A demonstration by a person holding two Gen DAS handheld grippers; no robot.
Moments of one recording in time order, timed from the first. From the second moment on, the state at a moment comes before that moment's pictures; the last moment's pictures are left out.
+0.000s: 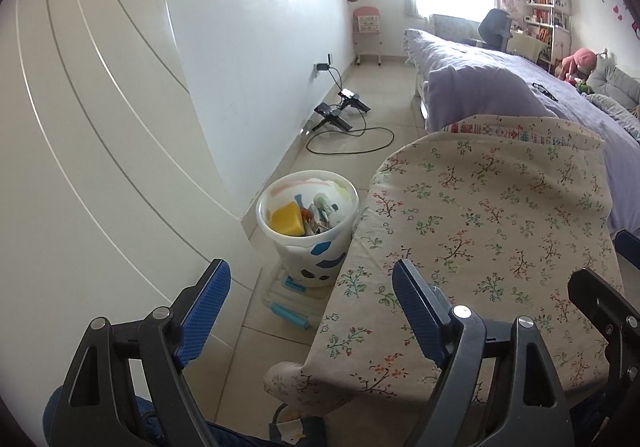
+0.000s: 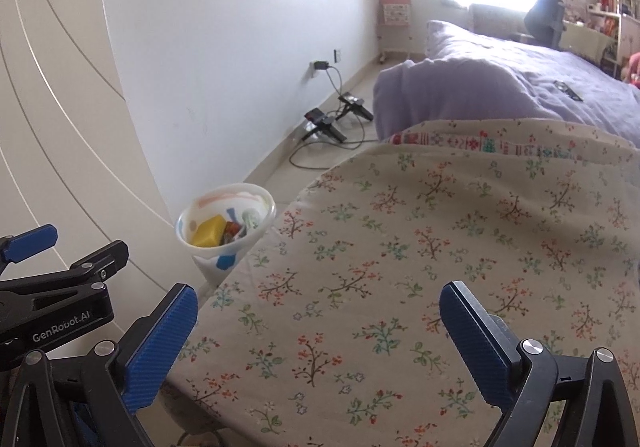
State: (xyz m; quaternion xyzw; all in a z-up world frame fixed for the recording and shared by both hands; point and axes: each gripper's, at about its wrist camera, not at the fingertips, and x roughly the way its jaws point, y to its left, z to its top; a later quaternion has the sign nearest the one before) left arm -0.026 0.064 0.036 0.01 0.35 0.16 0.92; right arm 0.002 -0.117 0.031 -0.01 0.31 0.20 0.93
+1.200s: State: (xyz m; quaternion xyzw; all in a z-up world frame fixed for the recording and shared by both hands) left arm -0.024 0.057 0.037 0.01 0.35 0.11 0.93; right arm 0.010 -0.123 0.030 -0.02 0.31 0.17 0.94
